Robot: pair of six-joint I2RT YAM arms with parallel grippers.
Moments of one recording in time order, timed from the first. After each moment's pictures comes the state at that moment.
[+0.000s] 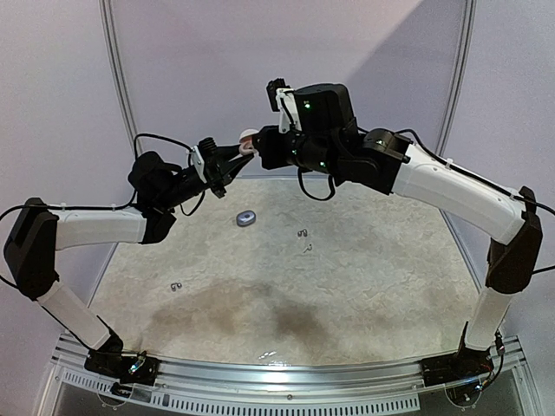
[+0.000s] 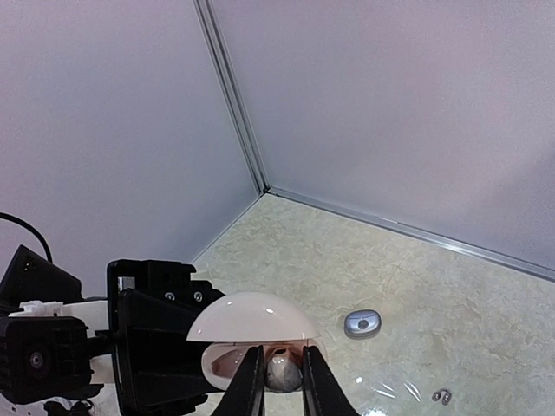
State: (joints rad) left arm -0.56 1.55 0.90 1.03 0.56 0.41; right arm 1.05 1.84 1.94 -0.35 0.31 0.35
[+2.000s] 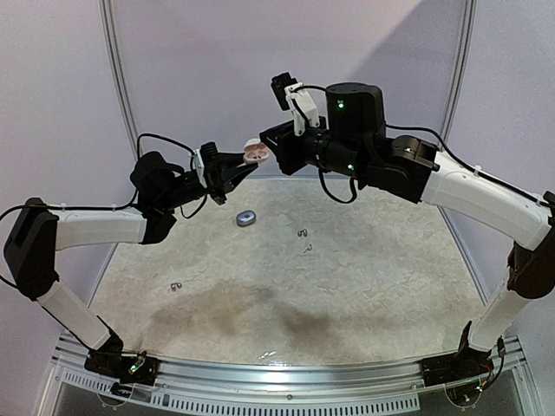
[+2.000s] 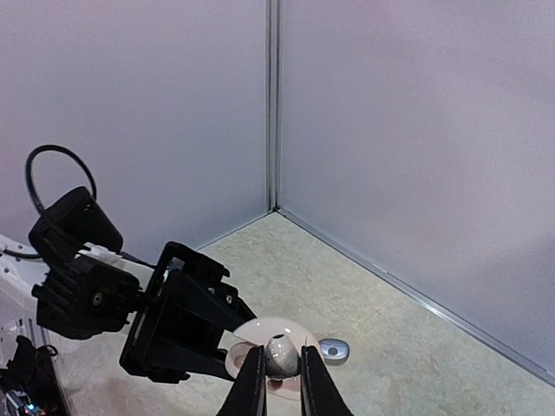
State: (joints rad) left arm -0.56 1.55 0.90 0.99 0.67 0.37; right arm 1.05 1.68 1.76 -0.22 0.24 0.08
